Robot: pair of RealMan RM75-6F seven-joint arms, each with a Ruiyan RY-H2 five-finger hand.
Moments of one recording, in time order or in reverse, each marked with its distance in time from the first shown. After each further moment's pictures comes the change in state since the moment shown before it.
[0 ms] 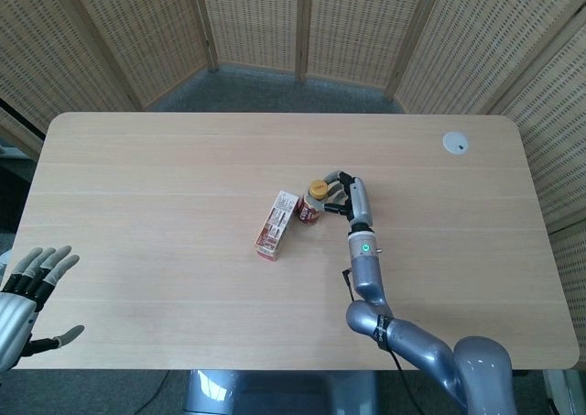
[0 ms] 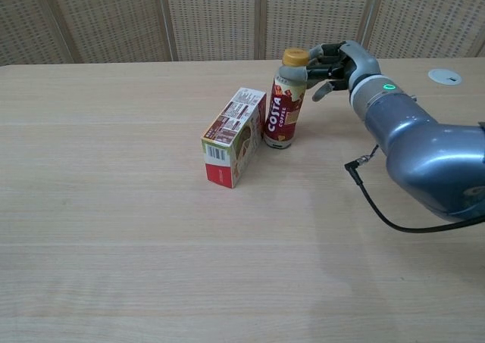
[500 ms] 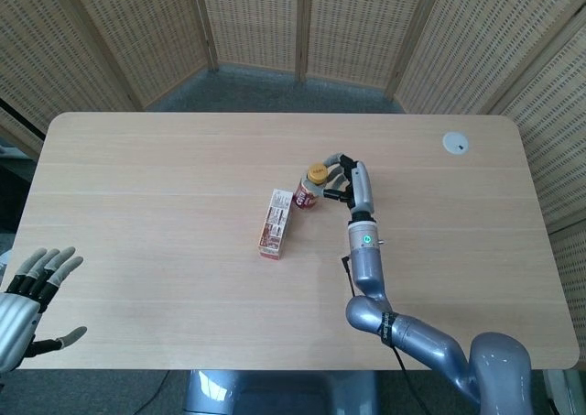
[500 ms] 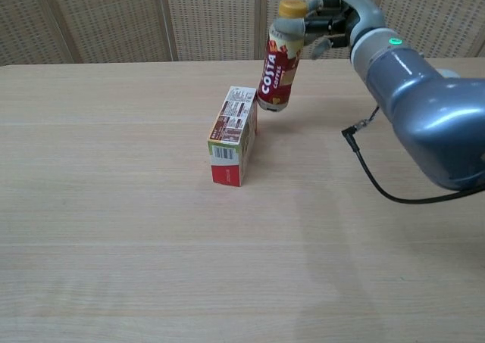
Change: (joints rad) left arm -0.002 -0.004 0.004 -0.005 0.008 -0.006 0.010; right arm 0.001 0.091 0.075 -0.216 -0.007 0.097 -0.116
